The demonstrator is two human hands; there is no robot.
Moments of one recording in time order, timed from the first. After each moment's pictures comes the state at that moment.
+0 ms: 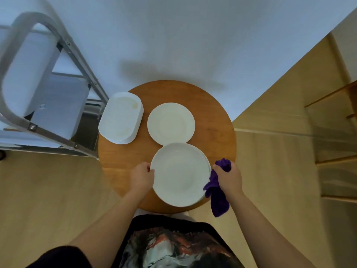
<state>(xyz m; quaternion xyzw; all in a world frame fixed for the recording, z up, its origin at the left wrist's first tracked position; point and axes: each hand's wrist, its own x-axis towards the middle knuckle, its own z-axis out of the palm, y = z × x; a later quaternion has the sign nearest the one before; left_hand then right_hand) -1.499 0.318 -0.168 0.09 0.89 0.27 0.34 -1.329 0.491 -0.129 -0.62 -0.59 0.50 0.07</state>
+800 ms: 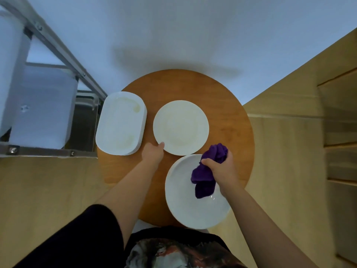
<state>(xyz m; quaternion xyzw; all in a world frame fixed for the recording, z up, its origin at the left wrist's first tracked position) -1.607 0.401 -0.232 -0.10 0.84 0.32 0.44 -1.437 0.496 -0.146 -0.62 -0.48 0.62 0.04</state>
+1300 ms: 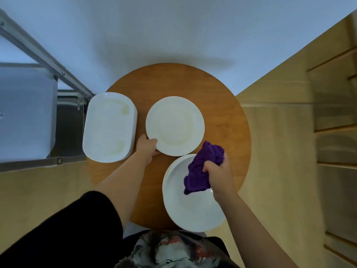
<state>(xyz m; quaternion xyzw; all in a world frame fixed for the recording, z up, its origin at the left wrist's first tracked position) -1.630 0.422 -0.254 -0.13 0.75 0.42 0.49 -1.447 0.479 -0.129 -0.62 -0.43 0.65 0.10</state>
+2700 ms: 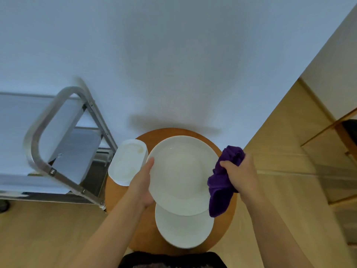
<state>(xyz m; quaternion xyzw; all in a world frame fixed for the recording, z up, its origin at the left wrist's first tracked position) -1.523 0.350 -0.015 -0.14 0.48 0.70 0.51 -1.370 0.515 0.030 -0.53 -0.61 0.56 0.18</state>
